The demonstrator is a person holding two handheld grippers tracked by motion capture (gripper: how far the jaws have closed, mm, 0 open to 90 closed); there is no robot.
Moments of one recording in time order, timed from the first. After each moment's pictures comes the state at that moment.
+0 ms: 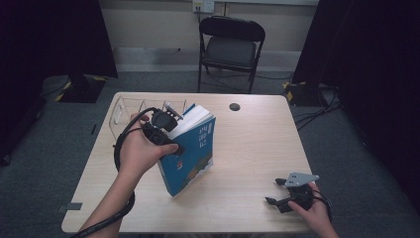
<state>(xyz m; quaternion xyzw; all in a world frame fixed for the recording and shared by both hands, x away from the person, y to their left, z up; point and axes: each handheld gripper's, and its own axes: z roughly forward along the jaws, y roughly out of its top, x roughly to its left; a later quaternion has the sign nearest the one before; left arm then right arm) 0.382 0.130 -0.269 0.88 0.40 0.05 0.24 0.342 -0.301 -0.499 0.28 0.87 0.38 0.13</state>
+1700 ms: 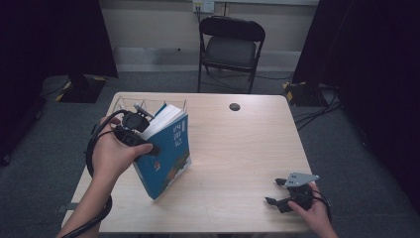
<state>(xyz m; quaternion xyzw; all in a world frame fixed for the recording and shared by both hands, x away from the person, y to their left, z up) 0.372 0.187 -0.270 0.85 0.46 0.06 0.23 0.342 -0.301 -0.499 0.28 0.87 0.38 0.13</state>
